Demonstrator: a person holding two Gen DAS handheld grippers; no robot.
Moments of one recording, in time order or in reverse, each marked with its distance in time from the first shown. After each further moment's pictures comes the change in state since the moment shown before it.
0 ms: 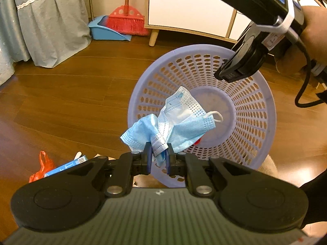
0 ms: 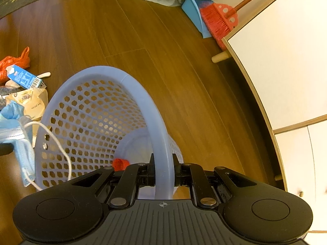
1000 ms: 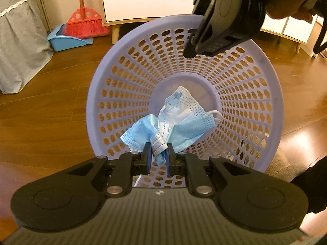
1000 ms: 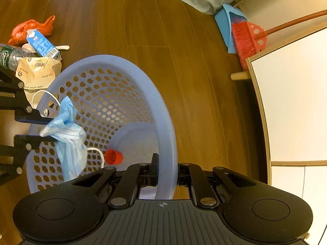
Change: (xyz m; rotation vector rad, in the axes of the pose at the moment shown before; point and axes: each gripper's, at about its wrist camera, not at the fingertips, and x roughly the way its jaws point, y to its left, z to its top) left arm 0.061 -0.028 0.003 0.230 0.031 -0.101; right arm 0.008 0.007 -0.001 -0.259 0.004 0.020
